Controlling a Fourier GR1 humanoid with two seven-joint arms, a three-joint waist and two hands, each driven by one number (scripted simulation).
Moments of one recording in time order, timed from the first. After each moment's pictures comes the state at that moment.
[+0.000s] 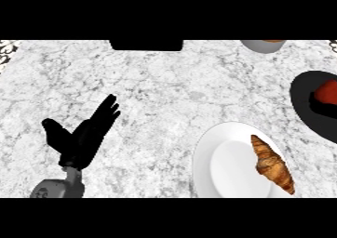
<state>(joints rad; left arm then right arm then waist) -0.09 0.12 -0.13 -1.56 0.25 -0.04 0.24 -0.38 -0.42 -0.33 -1.06 0.69 -0.55 -0.04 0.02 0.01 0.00</state>
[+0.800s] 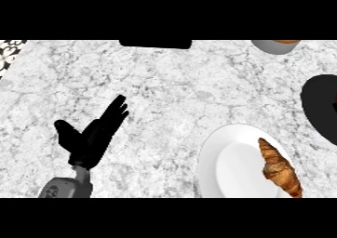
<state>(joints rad) -0.10 0.09 -0.16 -1.53 0.22 -0.06 0.22 -0.65 -0.64 -0.47 -0.32 0.64 -0.56 -0.28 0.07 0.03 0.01</state>
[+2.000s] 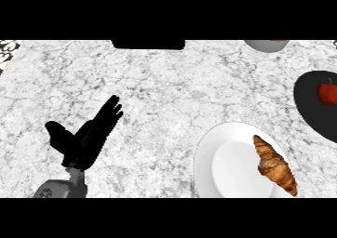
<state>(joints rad) -0.08 0.10 -0.13 -1.56 0.22 -0.06 0.22 -0.56 -0.78 -0.78 -0.17 0.26 0.11 -0.65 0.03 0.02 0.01</state>
